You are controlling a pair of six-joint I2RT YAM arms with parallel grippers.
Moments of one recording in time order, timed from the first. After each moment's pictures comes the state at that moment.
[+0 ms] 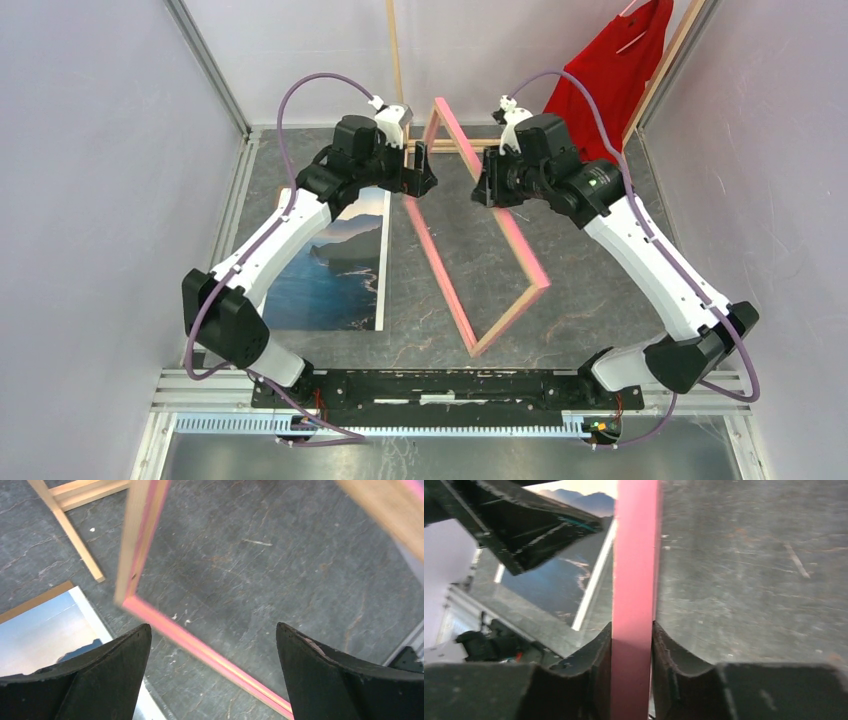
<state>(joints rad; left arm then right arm) -0.49 1.52 1.43 -0.40 0.25 -0.19 0.61 1.41 1.63 -0.84 -0.11 0.39</state>
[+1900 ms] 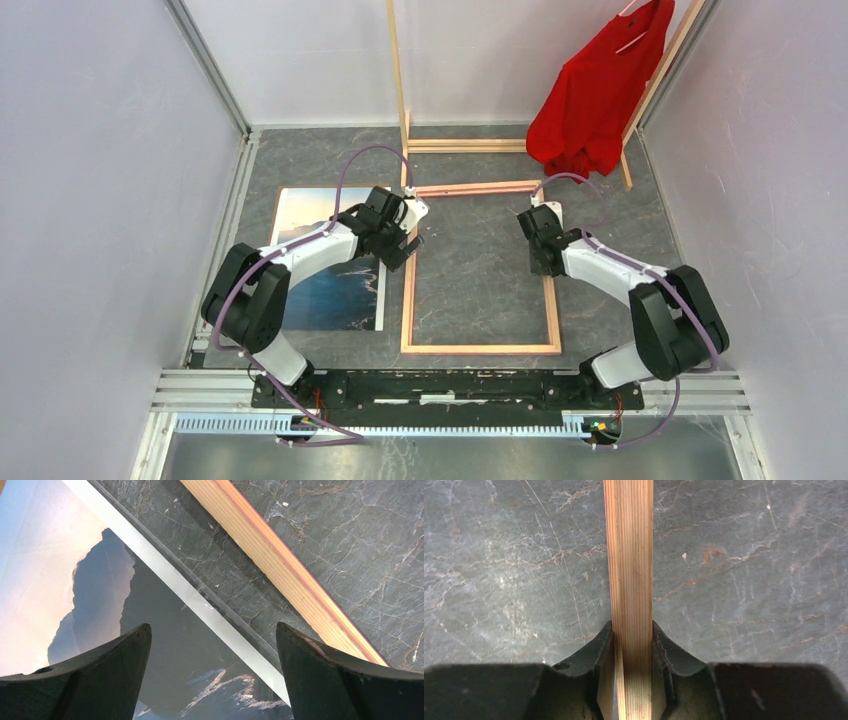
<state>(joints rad) -0.55 1.63 0.99 -0.34 -0.08 0.33 0.42 1.44 0.77 -0.46 0.42 0.32</state>
